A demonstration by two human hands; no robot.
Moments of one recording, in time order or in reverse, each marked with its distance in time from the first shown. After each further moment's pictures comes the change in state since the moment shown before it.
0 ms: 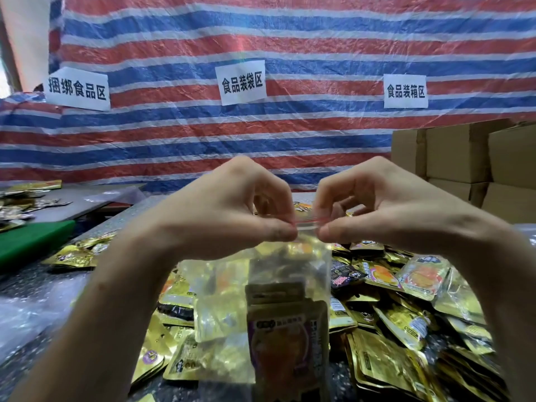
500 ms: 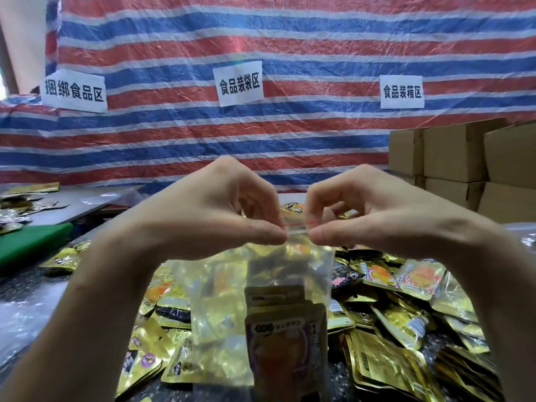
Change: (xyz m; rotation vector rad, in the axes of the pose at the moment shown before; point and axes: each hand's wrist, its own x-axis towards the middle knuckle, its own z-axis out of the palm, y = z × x) left_hand -0.003 -0.003 -0.006 -0.021 -0.003 -0.023; right_hand 0.000 -0.004 0.004 -0.034 -0.046 0.042
